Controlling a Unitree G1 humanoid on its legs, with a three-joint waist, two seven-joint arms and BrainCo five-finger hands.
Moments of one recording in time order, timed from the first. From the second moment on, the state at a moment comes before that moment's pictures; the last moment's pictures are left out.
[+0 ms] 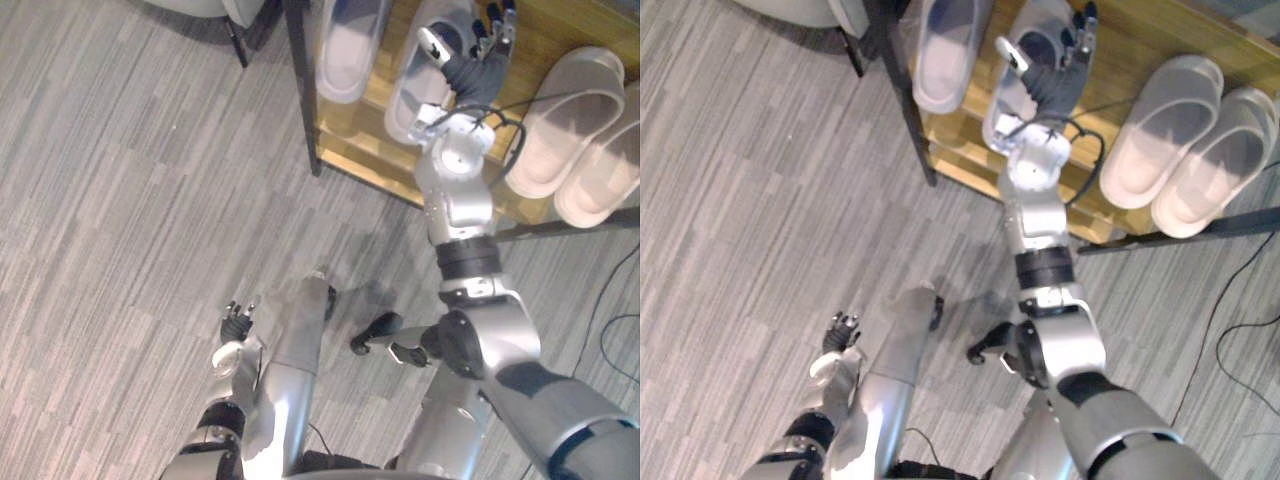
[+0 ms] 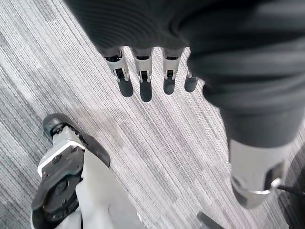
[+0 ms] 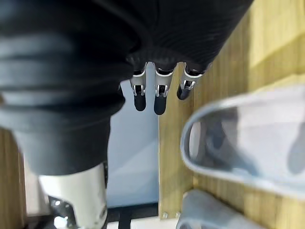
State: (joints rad) left arm -0.27 0.00 0.18 0.86 -0.43 -0.14 0.19; right arm -1.02 -0.07 -0.15 0.43 0.03 -0.03 -0.56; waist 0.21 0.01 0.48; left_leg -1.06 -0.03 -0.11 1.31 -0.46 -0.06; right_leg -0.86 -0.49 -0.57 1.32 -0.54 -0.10
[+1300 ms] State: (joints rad) left arm -0.28 0.00 0.22 0.90 -0.43 -0.15 0.19; right arm -1.12 -0.09 -0.10 0.66 0.20 -0.05 -0.44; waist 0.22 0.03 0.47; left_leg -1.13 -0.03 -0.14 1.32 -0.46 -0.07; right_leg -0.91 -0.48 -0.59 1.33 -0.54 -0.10
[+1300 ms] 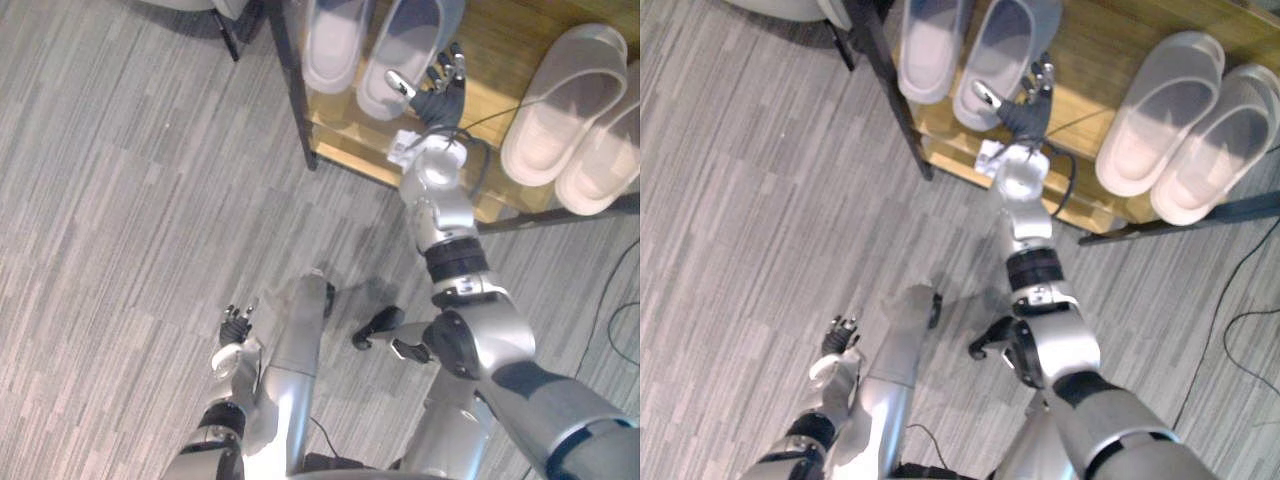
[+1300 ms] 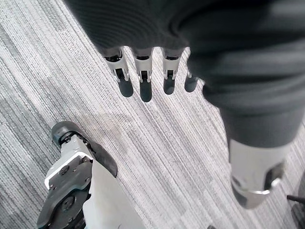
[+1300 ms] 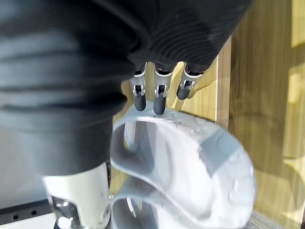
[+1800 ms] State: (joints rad) left arm -0.30 0.00 0.22 0.94 -0.43 -0.15 0.19; right arm -1.17 -0.18 -0.10 0.74 0.24 -0.05 -0.45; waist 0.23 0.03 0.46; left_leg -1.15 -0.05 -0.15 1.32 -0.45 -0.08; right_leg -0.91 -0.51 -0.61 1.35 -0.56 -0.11
